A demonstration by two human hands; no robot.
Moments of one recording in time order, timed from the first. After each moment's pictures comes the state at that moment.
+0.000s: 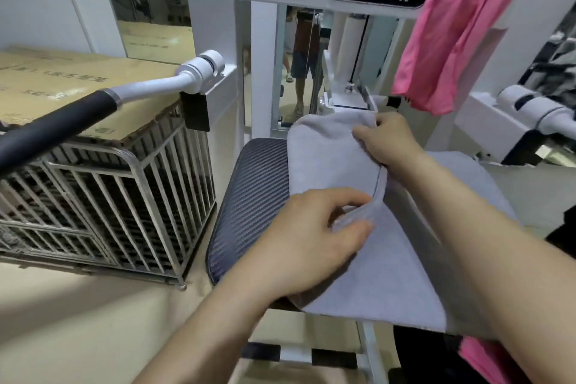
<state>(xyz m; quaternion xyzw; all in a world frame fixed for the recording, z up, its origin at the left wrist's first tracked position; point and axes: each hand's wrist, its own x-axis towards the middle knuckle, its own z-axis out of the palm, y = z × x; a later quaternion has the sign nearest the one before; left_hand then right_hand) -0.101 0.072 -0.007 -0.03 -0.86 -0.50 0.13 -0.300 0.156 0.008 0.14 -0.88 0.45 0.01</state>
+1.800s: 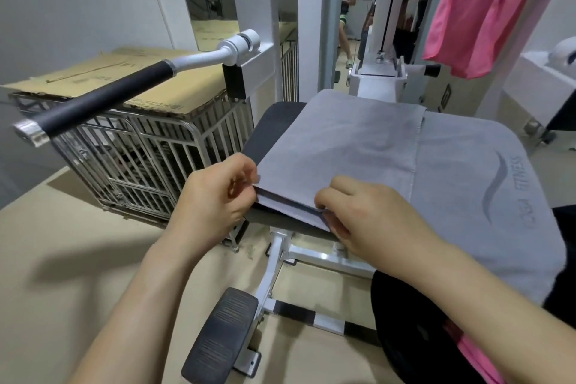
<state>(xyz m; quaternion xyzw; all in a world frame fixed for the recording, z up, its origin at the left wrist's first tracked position) -0.014 0.056 -0.051 0.14 -0.91 -0.25 0.31 -0.145 0.252 -0.047 0.59 -0.78 0.14 0.12</state>
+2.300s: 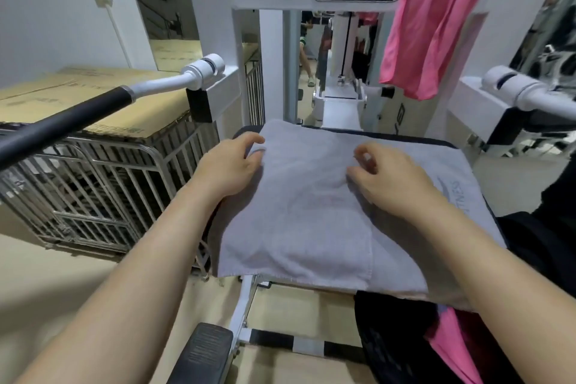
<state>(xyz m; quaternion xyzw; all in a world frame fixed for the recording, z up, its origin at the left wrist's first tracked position) -0.126 0.027 -0.023 0.20 -0.94 -0.21 0.15 -0.231 0.258 -0.024 0.28 -0.93 0.23 0.05</state>
